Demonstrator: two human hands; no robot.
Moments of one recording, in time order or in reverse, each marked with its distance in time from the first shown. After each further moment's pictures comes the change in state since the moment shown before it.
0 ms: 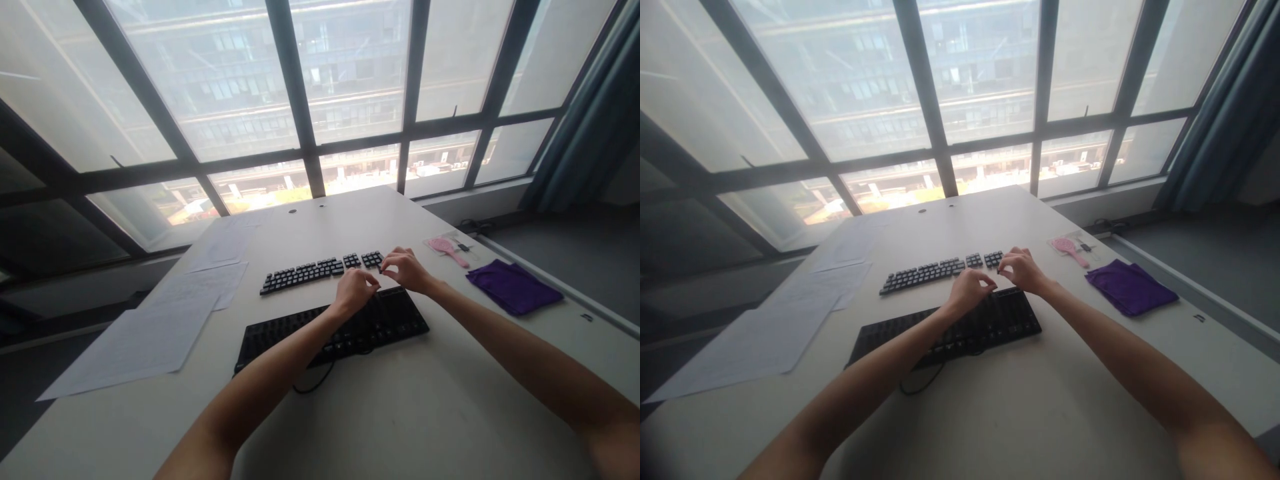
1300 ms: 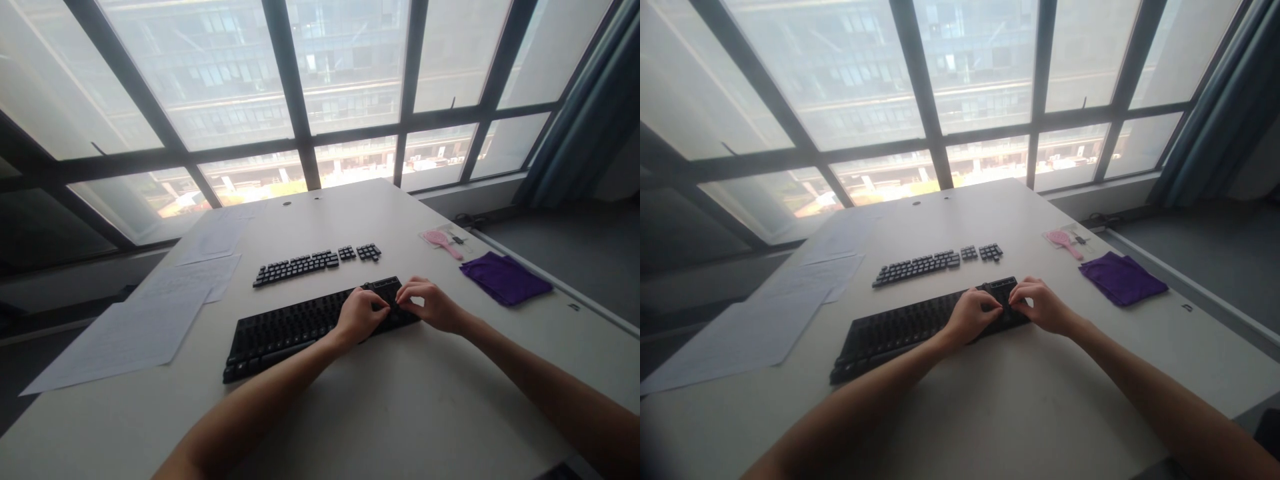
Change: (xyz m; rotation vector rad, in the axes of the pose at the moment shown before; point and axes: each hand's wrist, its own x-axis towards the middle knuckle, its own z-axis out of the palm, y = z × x) left_hand -0.064 0.025 0.022 -0.310 -0.048 0.065; right_hand -0.096 -0.044 -0.034 0.371 -0.056 0.026
